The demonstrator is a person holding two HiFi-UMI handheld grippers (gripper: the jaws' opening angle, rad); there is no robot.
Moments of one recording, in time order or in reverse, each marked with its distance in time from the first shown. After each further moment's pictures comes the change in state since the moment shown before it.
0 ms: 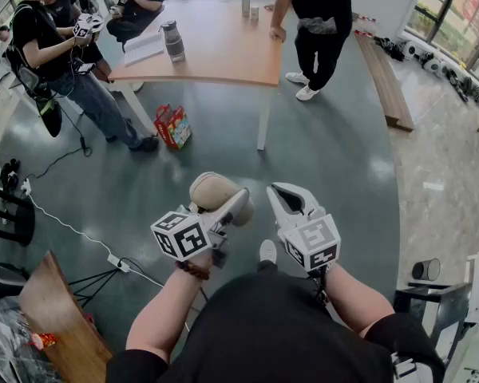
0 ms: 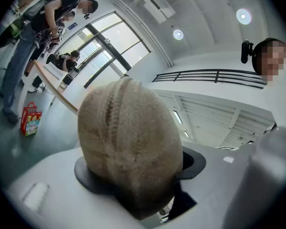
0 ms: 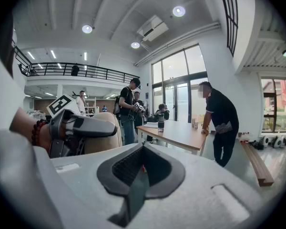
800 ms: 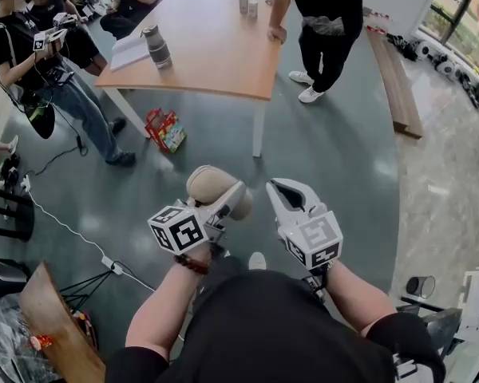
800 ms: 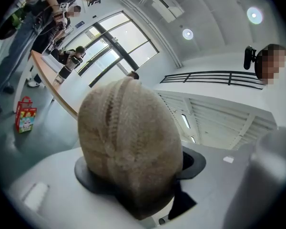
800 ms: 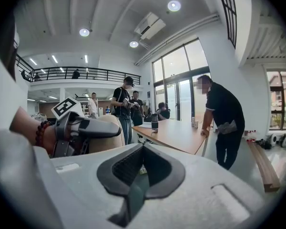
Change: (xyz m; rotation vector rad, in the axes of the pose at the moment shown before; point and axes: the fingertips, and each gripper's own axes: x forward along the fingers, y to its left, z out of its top) left arm 0.149 0.043 0.042 -0.057 -0.025 0.054; right arm 0.059 -0.144 0.020 0.010 0.003 0.063
